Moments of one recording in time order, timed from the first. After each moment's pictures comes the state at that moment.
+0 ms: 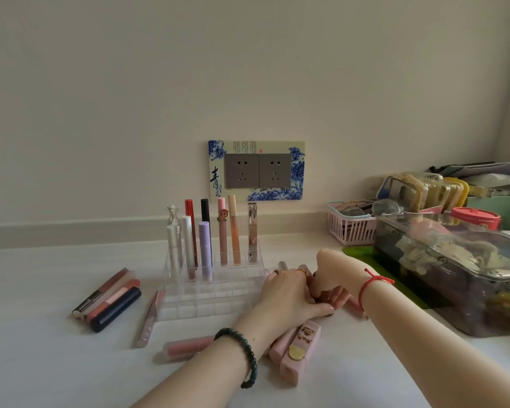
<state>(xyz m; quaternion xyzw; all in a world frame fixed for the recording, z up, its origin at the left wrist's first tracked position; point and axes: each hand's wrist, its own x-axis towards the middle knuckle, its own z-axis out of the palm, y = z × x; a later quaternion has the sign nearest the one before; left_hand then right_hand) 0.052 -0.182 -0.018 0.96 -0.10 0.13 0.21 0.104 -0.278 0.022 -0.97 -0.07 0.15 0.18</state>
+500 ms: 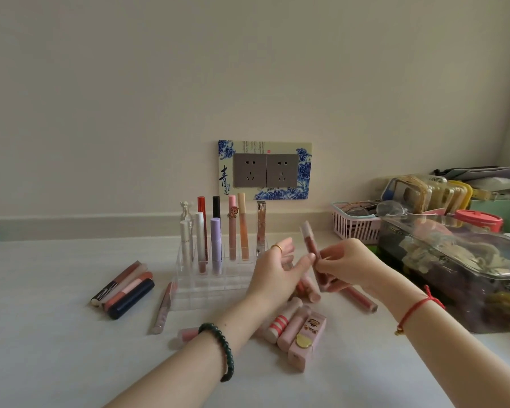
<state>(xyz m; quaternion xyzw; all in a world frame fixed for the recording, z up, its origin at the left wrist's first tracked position) 0.032 -0.161 -0.003 0.82 -0.04 0.18 0.54 0.074 -0.297 0.032 -0.88 -0.13 0.08 0.45</state>
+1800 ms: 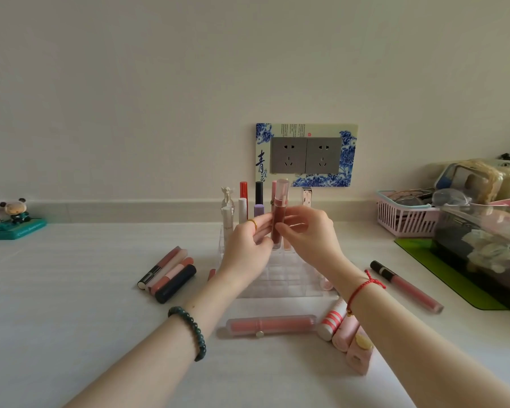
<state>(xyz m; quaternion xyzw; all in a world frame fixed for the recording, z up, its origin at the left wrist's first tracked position) 0.012 -0.068 0.009 0.80 -0.01 0.27 0.54 0.081 -0.171 0.015 -0.78 -0.30 -0.16 0.52</state>
